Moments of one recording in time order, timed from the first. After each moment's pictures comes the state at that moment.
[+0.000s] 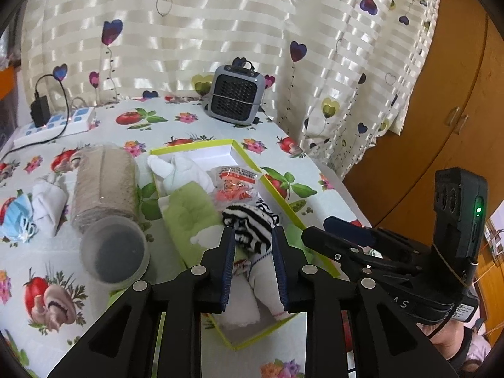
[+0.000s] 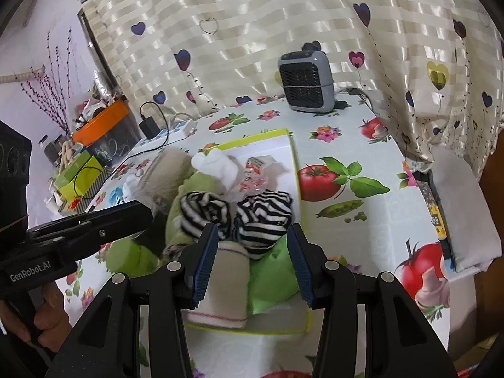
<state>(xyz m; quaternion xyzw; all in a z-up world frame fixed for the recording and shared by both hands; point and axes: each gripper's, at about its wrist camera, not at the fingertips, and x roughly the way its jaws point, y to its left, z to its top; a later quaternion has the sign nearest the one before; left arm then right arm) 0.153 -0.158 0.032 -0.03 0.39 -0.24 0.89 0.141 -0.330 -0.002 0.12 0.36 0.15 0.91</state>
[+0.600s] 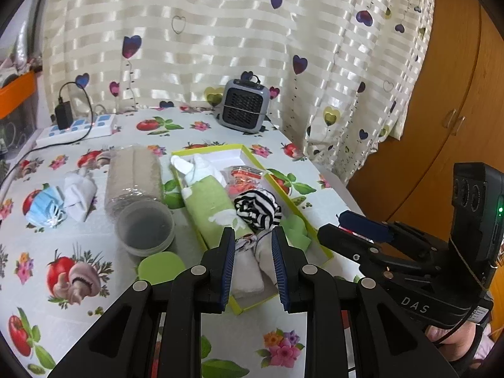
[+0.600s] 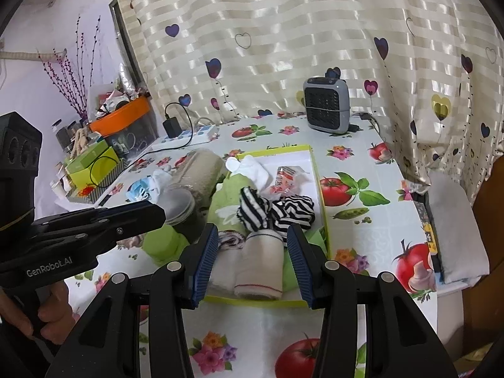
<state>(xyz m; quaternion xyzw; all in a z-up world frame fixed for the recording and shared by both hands) 0.105 -0.134 0.055 -0.03 0.37 -0.22 0.90 0.096 -0.306 0.031 0.08 0.33 0.17 0.93</state>
